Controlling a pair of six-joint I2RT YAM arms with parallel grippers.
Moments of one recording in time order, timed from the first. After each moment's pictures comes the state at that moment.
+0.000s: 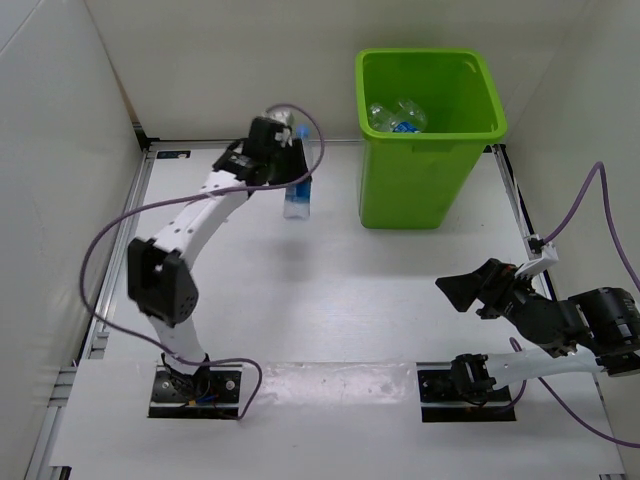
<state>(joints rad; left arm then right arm) -0.46 1.83 1.69 -0.60 0.07 -0.44 1.73 0.41 1.14 -1.41 1.05 1.28</state>
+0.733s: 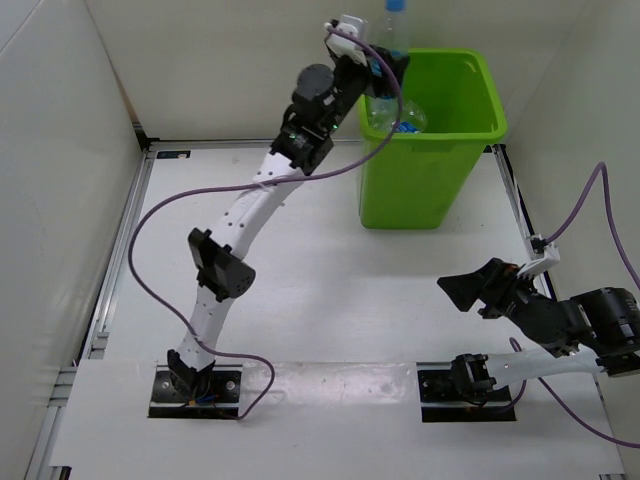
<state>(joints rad) -0.70 2.18 2.55 0.03 -0.04 -0.14 1.73 0.40 1.14 -1.41 1.05 1.28</state>
